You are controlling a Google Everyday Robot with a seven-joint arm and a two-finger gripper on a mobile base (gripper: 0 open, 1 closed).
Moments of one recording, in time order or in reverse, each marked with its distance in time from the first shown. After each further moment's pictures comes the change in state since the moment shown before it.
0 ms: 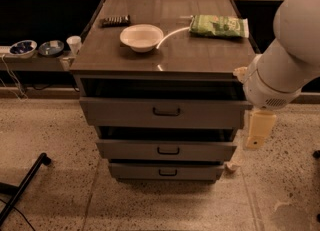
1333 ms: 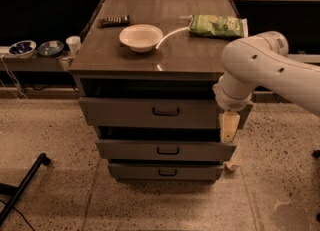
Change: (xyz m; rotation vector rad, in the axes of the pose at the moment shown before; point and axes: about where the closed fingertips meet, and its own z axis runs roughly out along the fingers) arm 0.010 -0.058 0.165 -0.083 0.049 -0.055
